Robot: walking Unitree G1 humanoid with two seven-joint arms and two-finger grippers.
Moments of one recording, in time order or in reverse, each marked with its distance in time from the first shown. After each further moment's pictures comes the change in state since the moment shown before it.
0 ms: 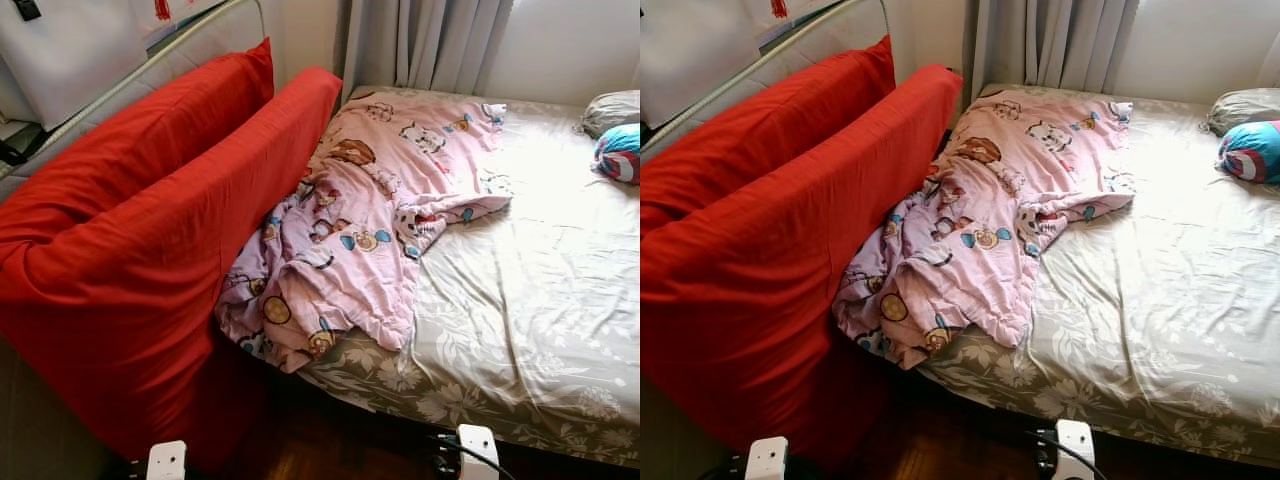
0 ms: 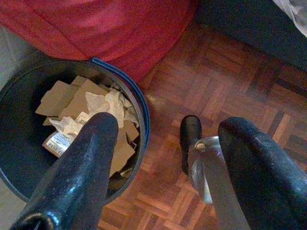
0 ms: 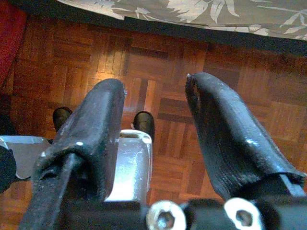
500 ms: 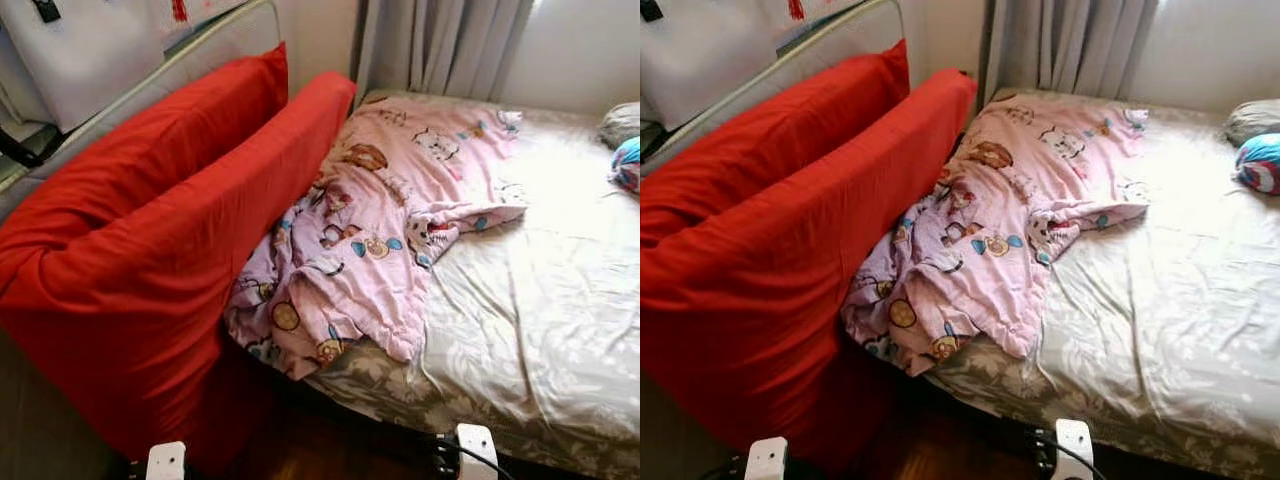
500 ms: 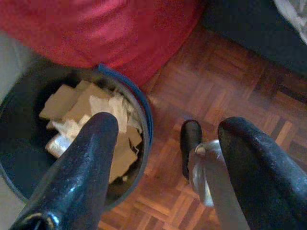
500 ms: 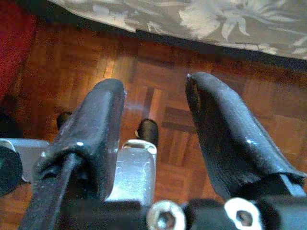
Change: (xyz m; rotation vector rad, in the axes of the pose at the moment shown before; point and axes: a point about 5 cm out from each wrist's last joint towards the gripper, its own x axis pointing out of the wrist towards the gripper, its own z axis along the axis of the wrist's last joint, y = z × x) left arm 0.000 0.002 -0.001 -0.001 0.002 0.002; right arm 0.001 0.003 0.002 -0.016 -0.003 0.012
